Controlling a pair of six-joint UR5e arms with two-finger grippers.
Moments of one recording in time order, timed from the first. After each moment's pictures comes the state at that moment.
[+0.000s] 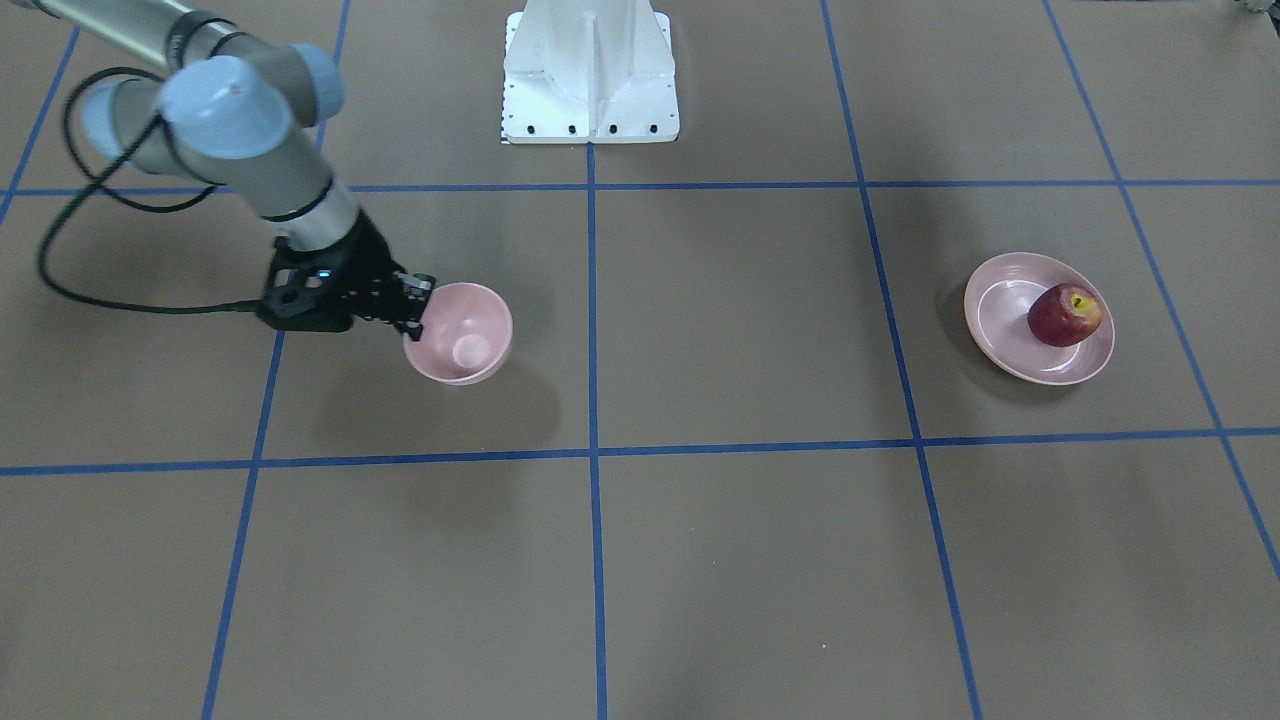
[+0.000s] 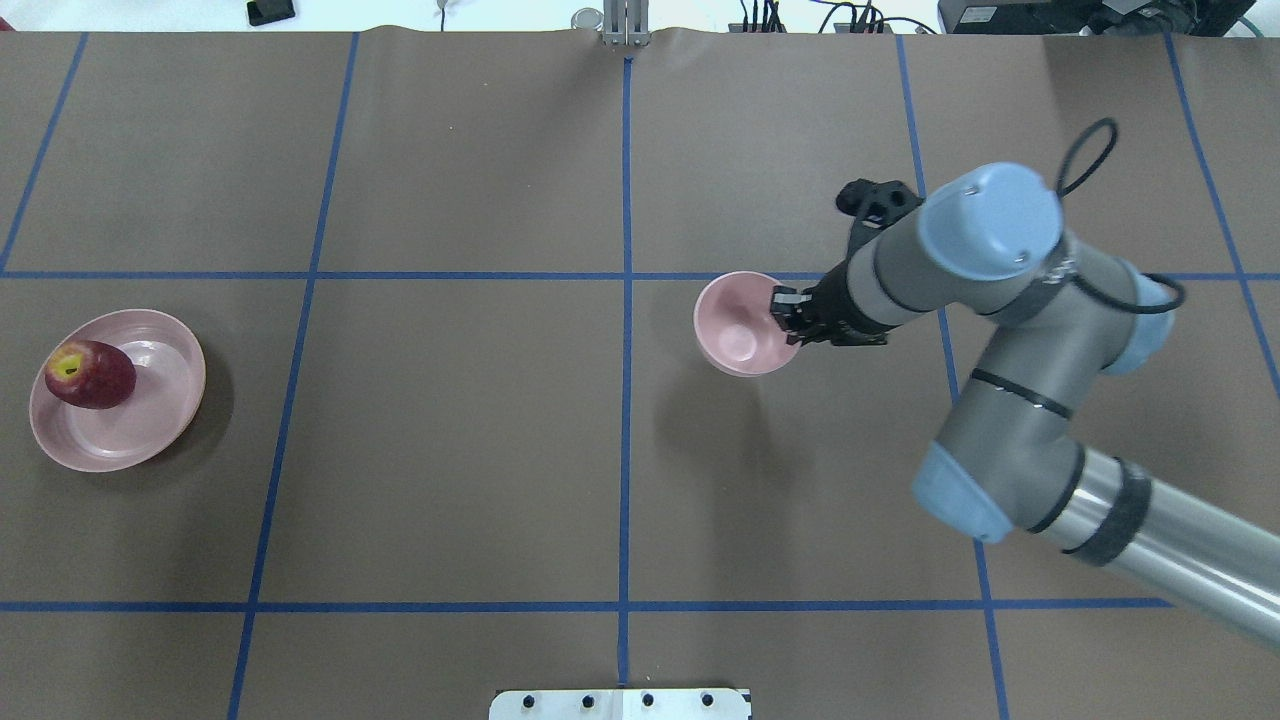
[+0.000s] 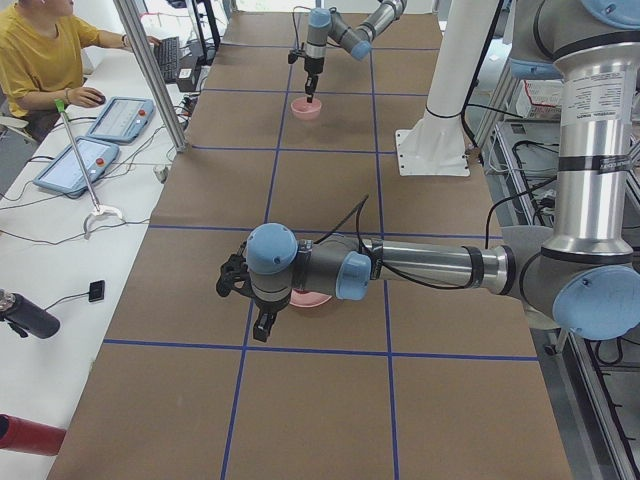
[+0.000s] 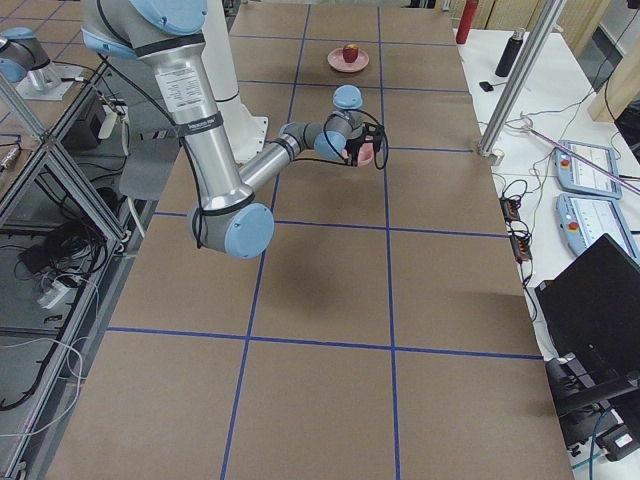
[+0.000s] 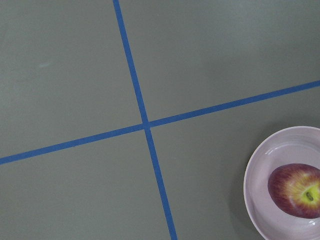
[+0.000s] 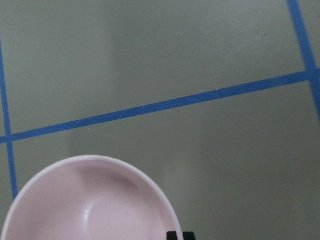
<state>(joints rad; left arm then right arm) -1.58 -1.53 -1.67 -1.70 -2.43 0.12 0.62 -1.10 1.73 -1.28 1.92 1.42</state>
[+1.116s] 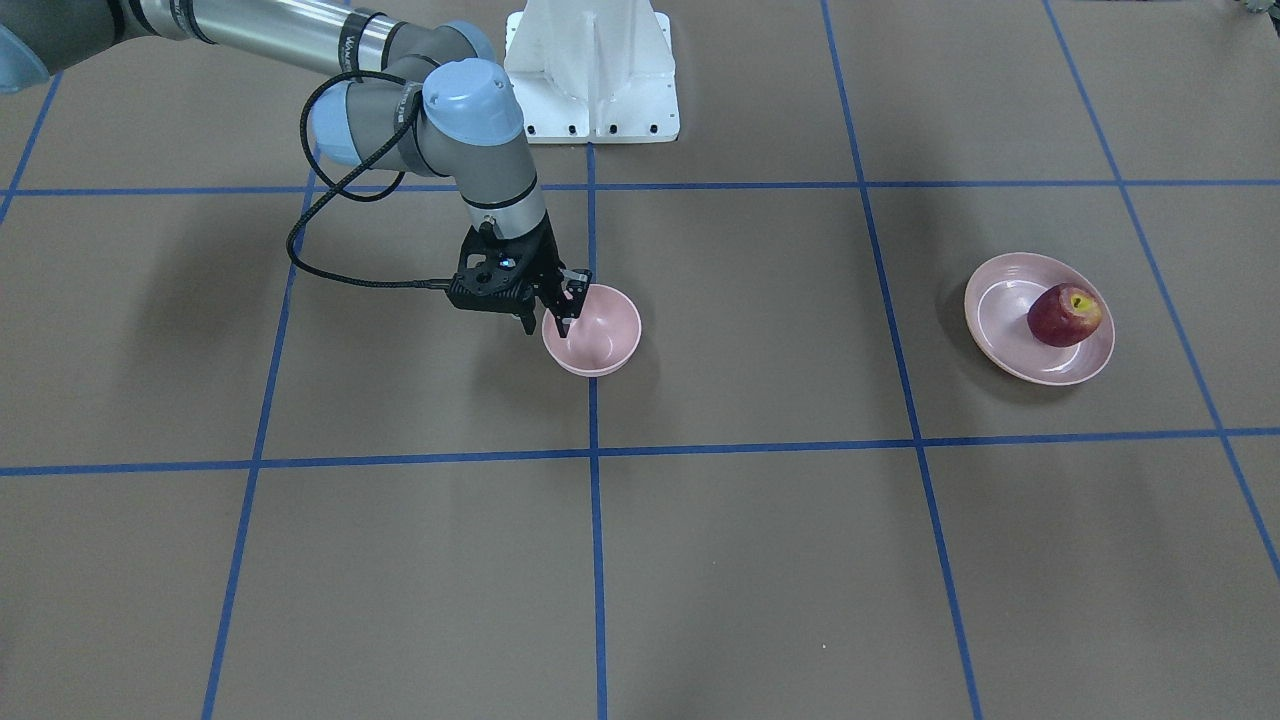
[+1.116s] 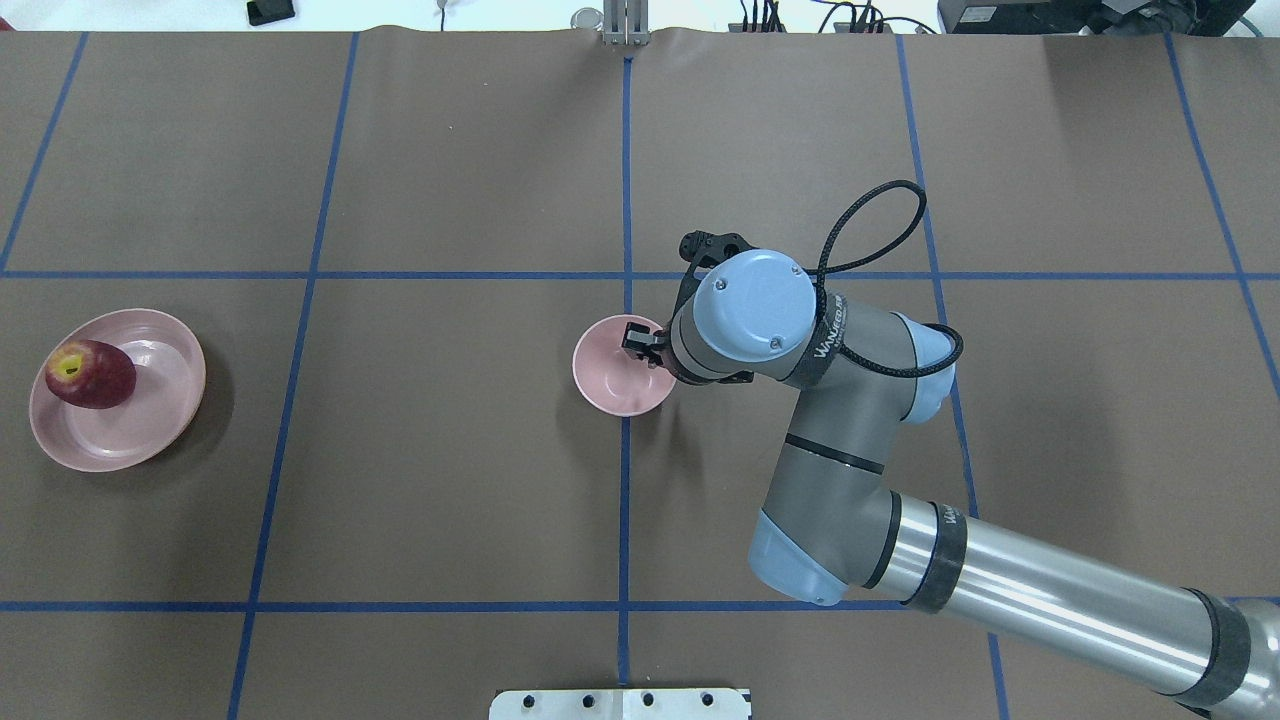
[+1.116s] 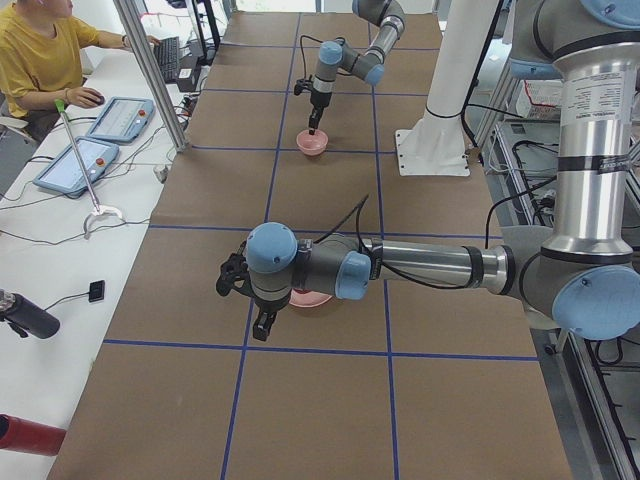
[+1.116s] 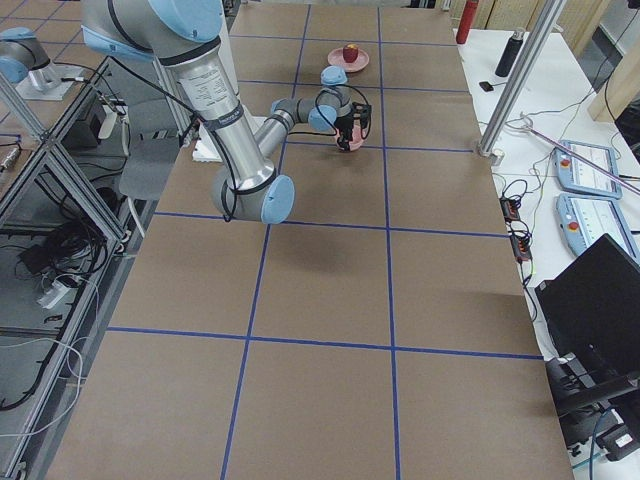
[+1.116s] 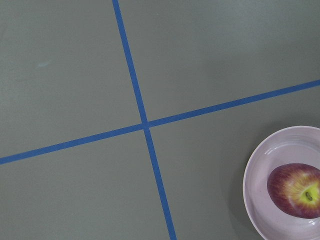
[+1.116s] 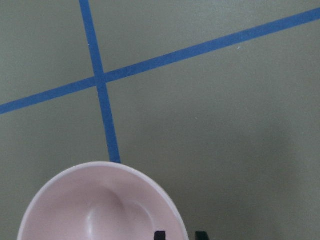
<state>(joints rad) -1.58 -1.53 -1.68 -1.70 -2.43 0.12 0.50 -0.92 1.61 -1.34 1.74 1.50</state>
